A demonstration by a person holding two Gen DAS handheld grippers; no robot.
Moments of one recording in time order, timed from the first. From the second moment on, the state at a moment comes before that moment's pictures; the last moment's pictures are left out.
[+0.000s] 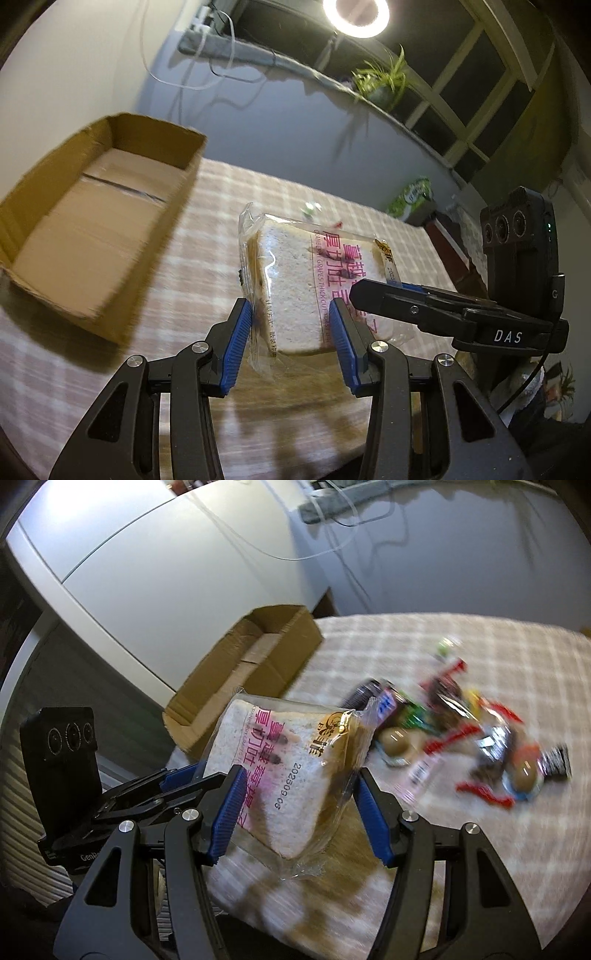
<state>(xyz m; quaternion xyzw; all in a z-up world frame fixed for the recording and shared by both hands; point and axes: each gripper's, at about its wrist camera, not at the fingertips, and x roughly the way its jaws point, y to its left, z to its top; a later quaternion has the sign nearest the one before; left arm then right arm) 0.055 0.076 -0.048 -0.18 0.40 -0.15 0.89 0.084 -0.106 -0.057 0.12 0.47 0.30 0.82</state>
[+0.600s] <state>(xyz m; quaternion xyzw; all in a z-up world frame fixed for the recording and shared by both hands) 0.056 0.154 -0.045 -0.20 0.37 -0.07 0.90 0.130 0.000 -0.040 0.06 0.46 0.36 0.81</state>
